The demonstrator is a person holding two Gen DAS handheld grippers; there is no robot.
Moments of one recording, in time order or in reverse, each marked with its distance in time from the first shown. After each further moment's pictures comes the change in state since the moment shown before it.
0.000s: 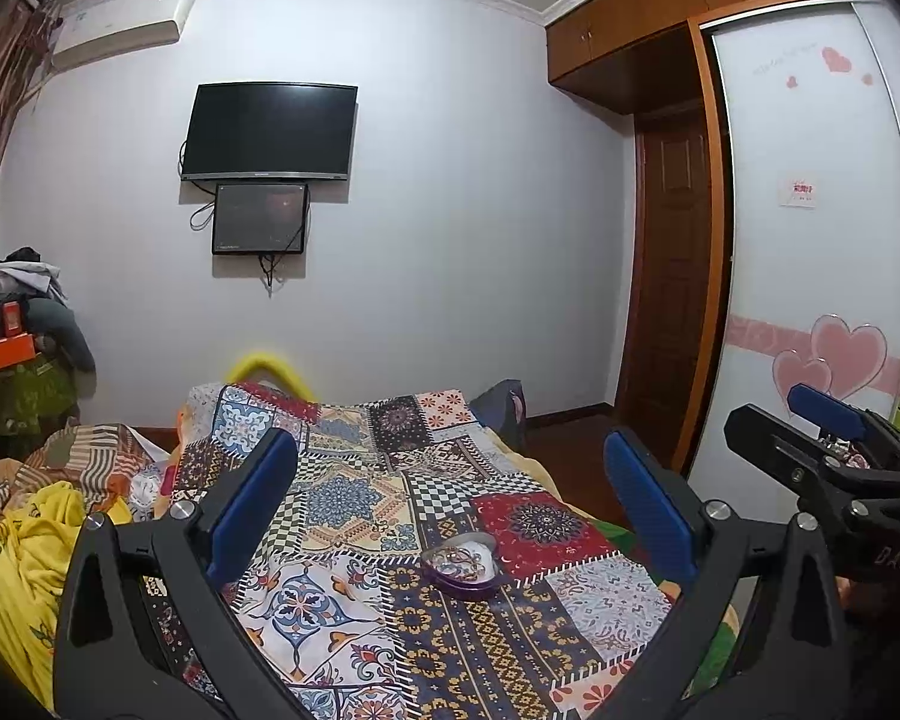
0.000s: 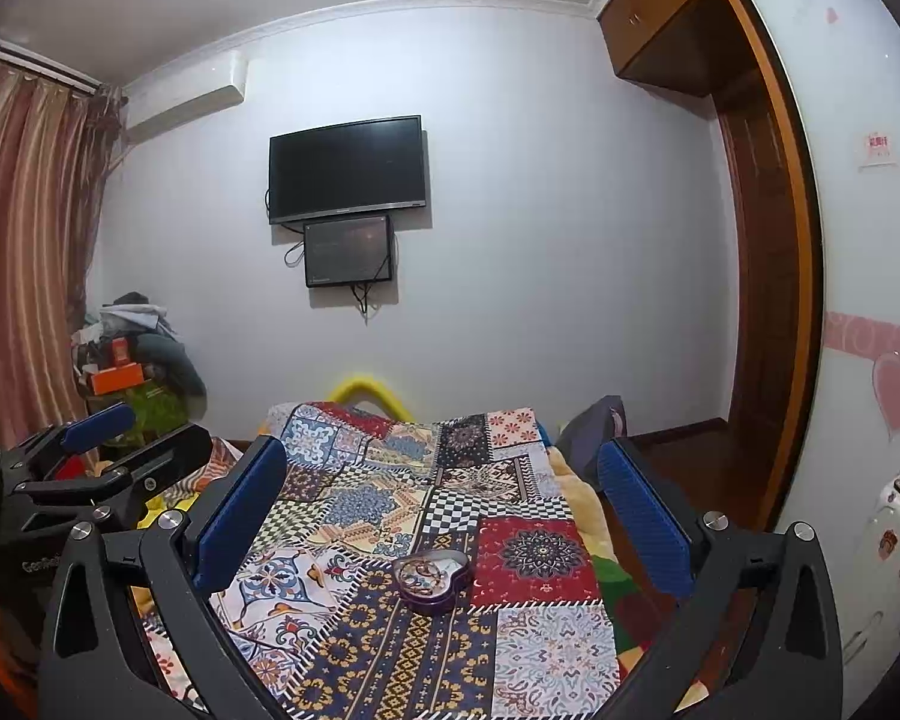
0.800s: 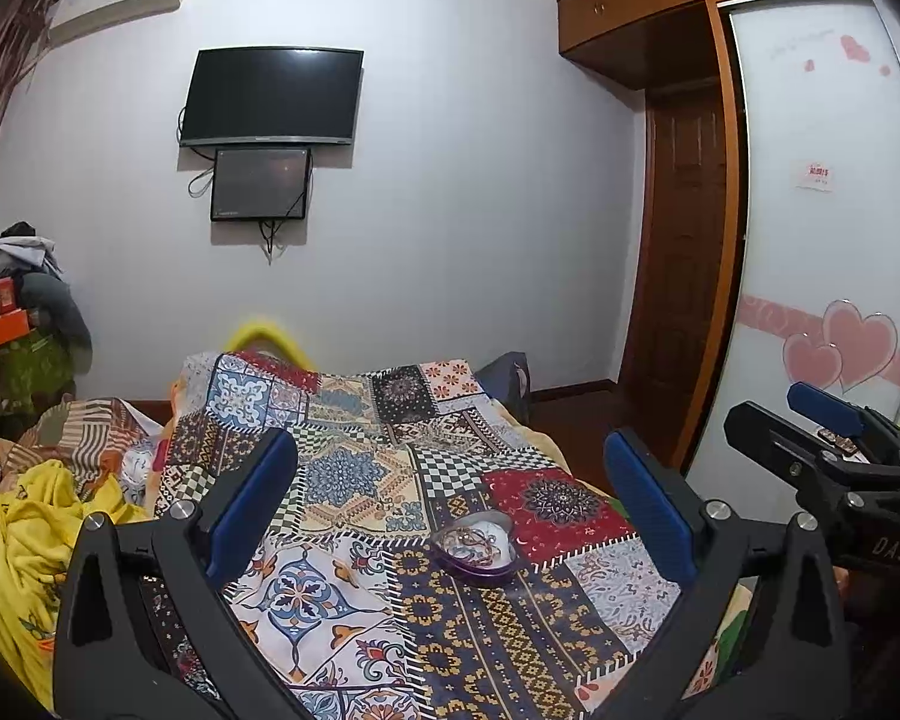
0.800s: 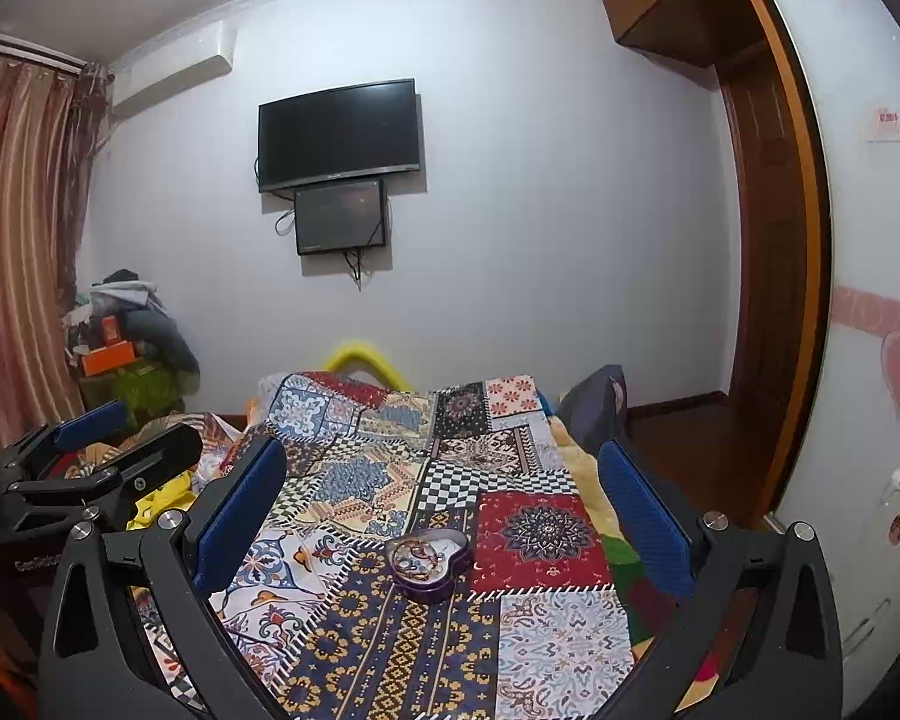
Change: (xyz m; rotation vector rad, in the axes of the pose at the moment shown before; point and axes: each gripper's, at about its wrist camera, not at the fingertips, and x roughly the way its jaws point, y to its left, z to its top) left arm 0.043 0.019 -0.019 -0.020 0.079 -0.001; right arm 0.031 -0.002 -0.012 0.013 0.083 -0.009
